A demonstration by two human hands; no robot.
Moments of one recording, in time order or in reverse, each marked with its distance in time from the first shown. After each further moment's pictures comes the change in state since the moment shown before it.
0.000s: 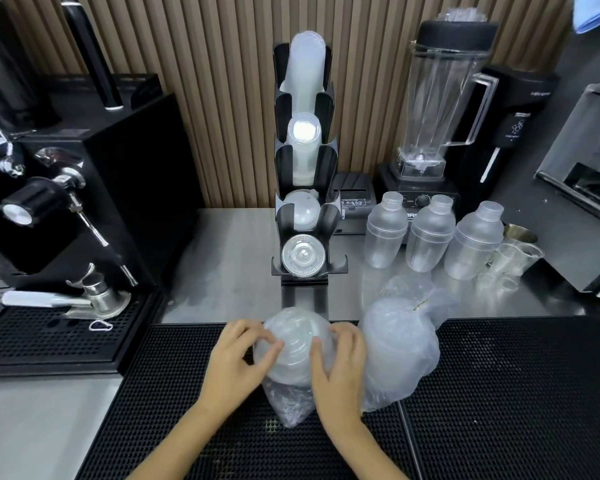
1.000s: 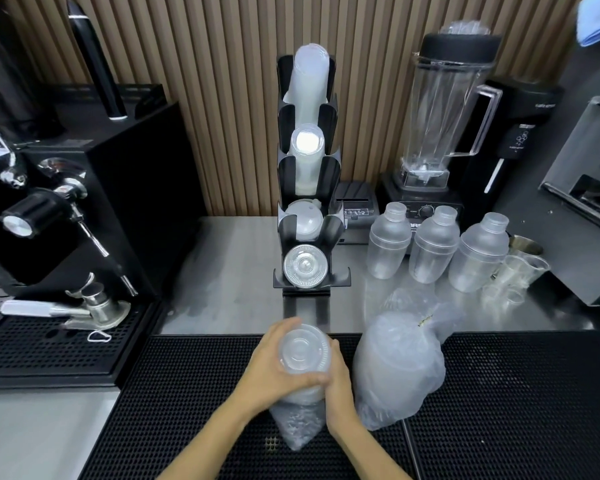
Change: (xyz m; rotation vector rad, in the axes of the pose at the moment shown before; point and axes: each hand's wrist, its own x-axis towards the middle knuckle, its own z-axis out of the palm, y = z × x) left_hand 0.018 0.017 0.034 -0.331 -0.341 -0.340; right_hand 0.020 0.012 0.021 0.555 -0.265 0.602
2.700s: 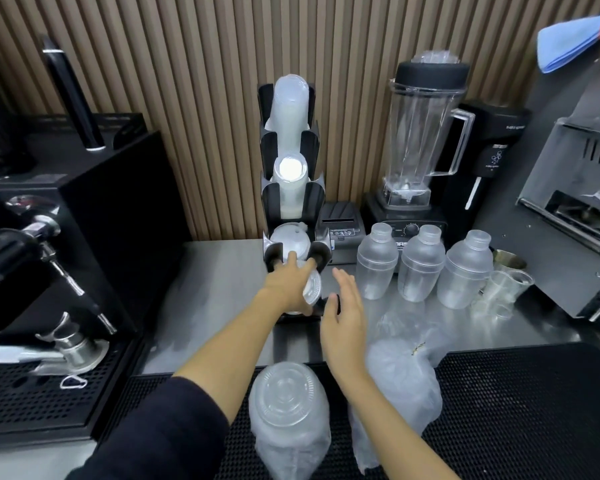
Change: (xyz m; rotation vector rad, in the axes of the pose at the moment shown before) left_hand 0.170 0.085 -0.013 1.058 -0.271 0.048; right_hand 0.046 -0.106 0.005 -0.324 0.252 -0.575
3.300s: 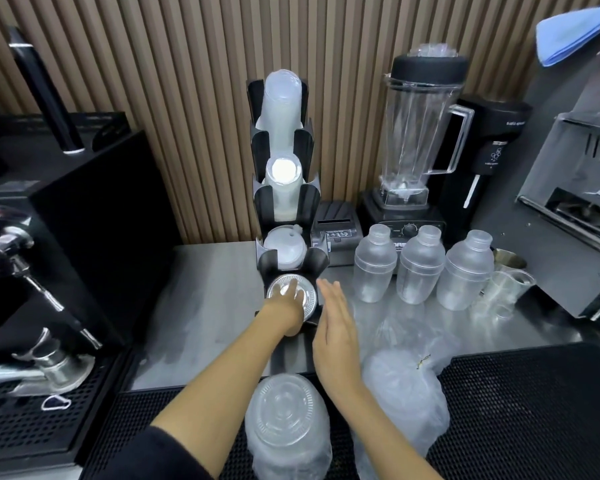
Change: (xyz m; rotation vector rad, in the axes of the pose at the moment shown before) left_hand 0.010 0.002 0.028 0.321 -0.433 -0.031; right_hand 0.001 0.019 0.012 -0.158 -0.086 -0.153
